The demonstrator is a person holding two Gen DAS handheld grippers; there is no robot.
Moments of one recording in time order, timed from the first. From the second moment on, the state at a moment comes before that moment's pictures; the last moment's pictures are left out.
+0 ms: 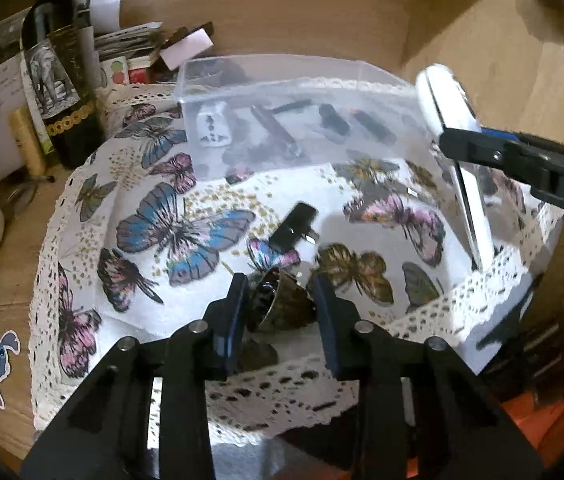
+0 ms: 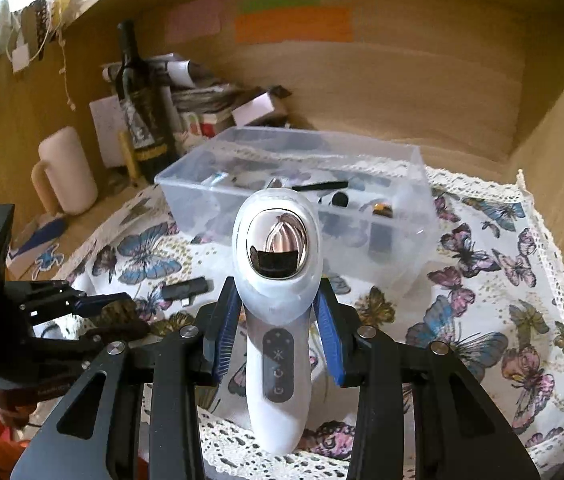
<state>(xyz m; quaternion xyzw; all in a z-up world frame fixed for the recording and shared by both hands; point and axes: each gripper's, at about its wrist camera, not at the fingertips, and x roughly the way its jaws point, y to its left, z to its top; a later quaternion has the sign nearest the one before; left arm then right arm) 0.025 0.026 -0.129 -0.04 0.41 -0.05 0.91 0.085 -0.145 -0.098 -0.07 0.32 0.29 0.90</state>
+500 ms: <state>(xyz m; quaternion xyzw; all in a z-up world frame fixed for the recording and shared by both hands) 0.062 0.038 -0.067 -0.03 0.32 -0.04 0.95 0.108 -0.157 -0.055 -0.05 0.25 0.26 0.93</state>
